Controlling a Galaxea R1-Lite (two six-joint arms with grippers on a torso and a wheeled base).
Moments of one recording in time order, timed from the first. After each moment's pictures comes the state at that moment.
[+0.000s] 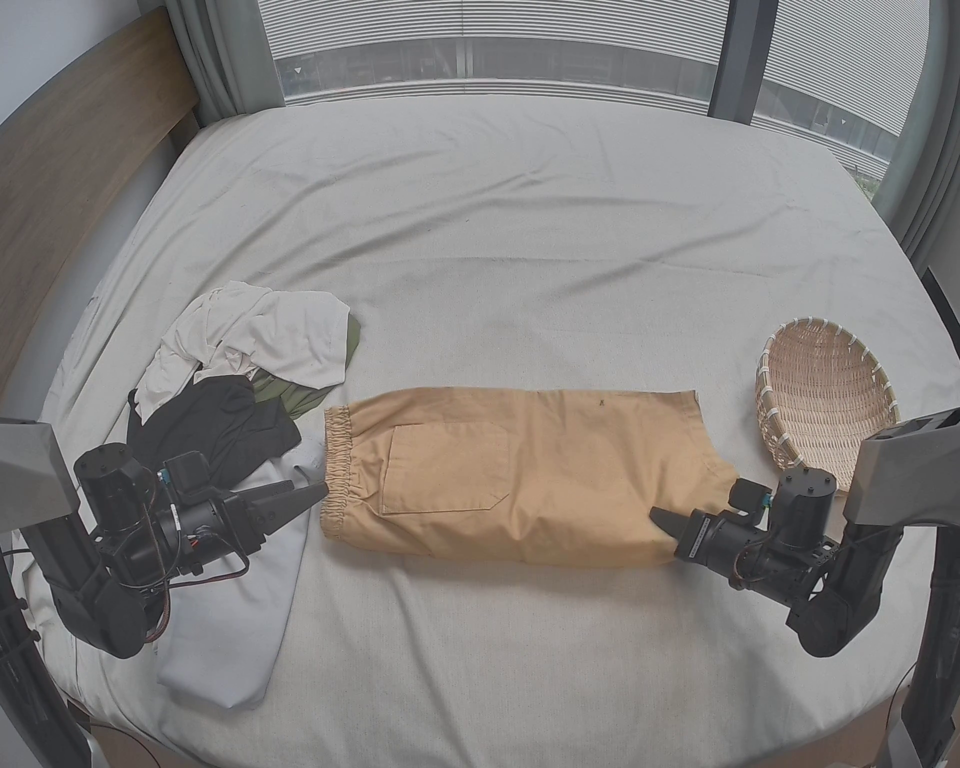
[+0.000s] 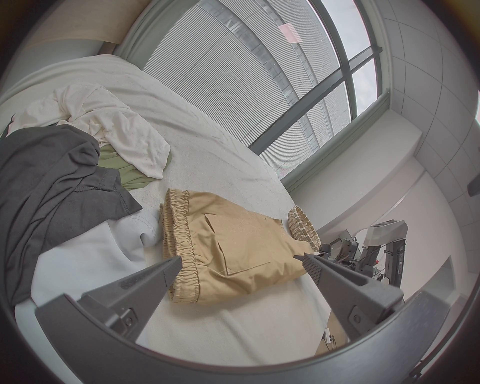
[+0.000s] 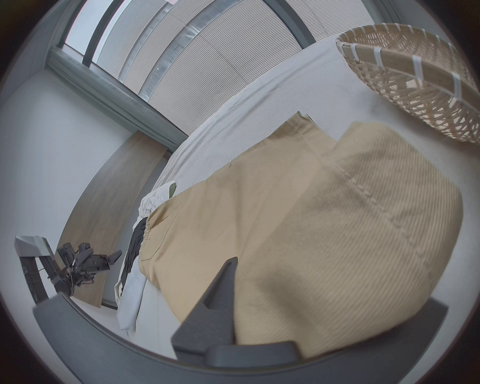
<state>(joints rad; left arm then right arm) -0.04 2.04 -0.34 -1.55 -0.74 -0.43 0.31 2.21 -0.37 -1.53 0.24 0.53</state>
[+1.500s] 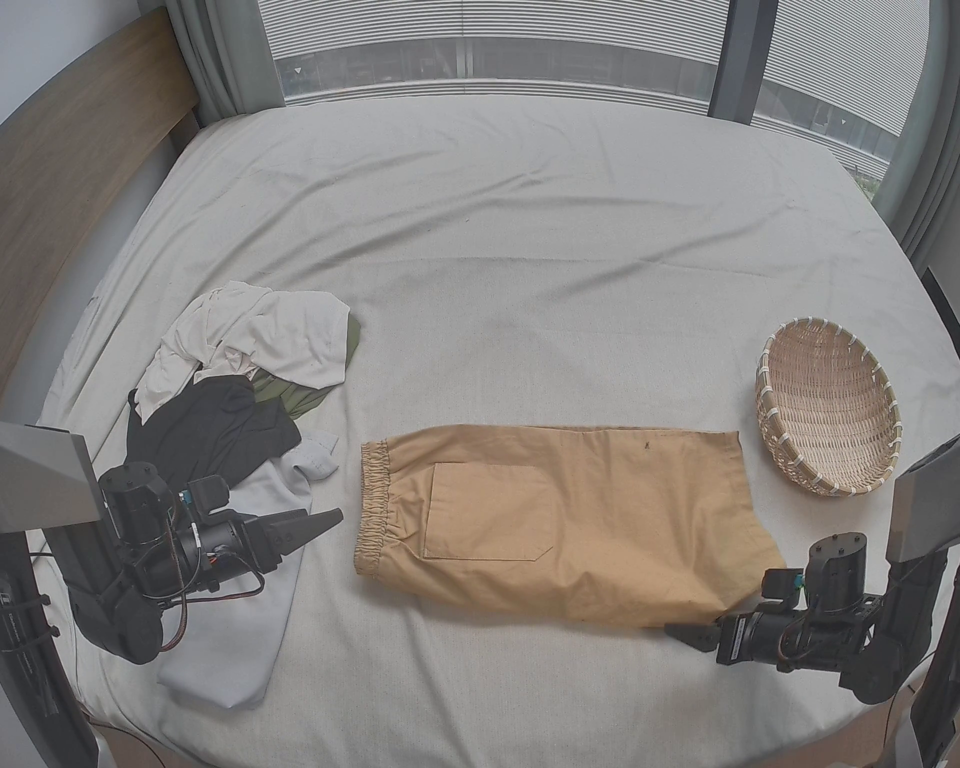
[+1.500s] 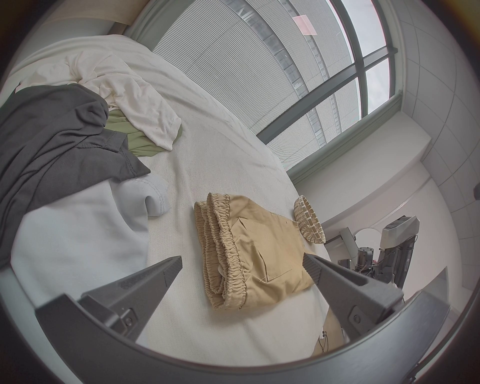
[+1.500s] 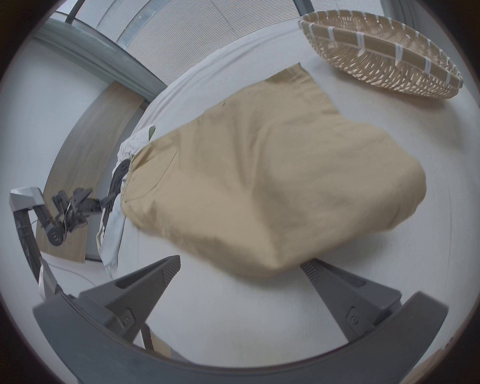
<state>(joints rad) -0.05 2.14 -0.34 -1.55 -0.74 -0.42 0.34 2.10 -0.02 -1.39 0.24 0.38</state>
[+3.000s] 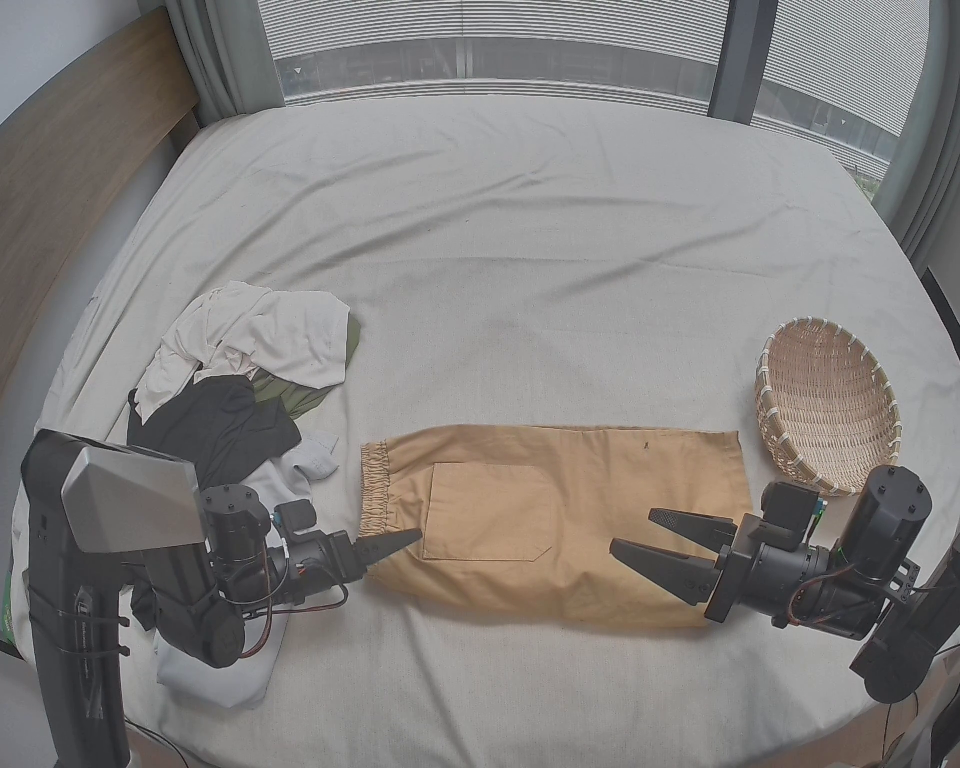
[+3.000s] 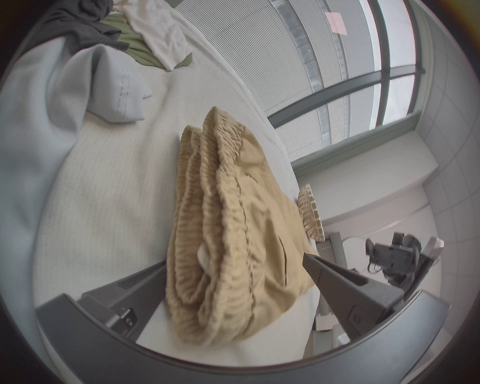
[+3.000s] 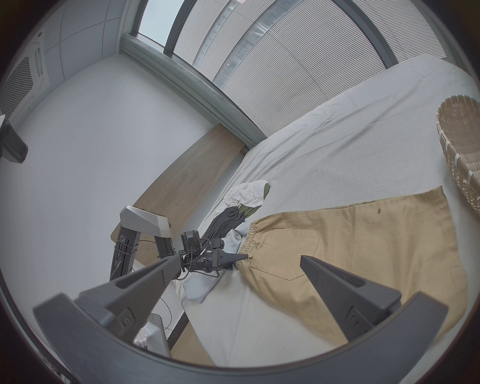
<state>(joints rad) -0.24 2.41 -0.58 -1.55 -0.63 -0.66 0.55 1.80 -0.19 -1.54 0.38 0.43</state>
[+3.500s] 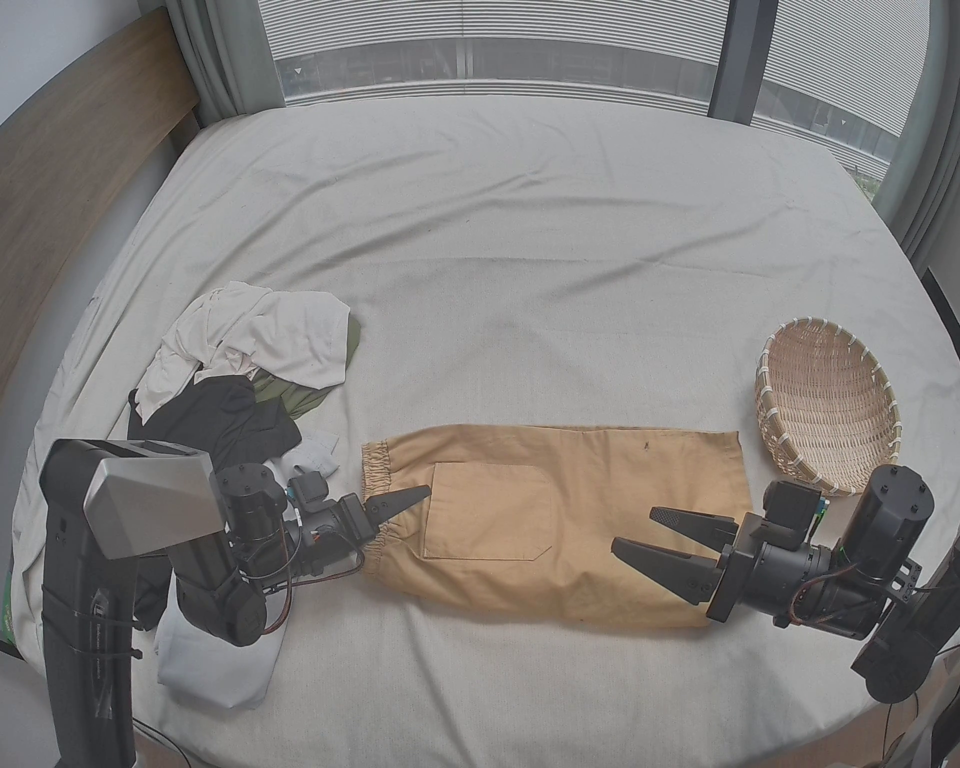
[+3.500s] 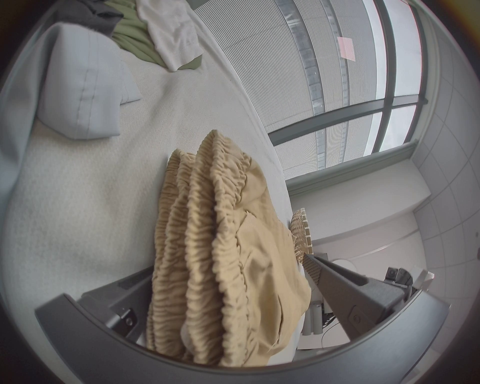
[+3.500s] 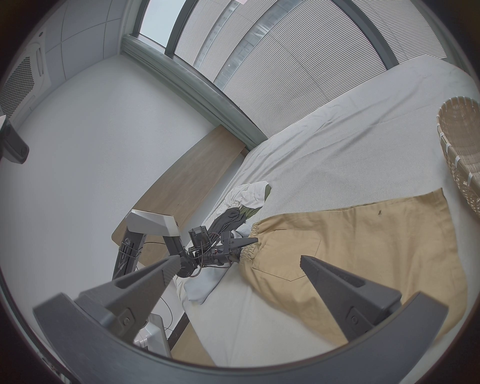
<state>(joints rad) -0.24 2.47 -0.75 -1.55 -0.62 -0.83 0.55 1.80 -0.19 -1.54 0.38 0.43</state>
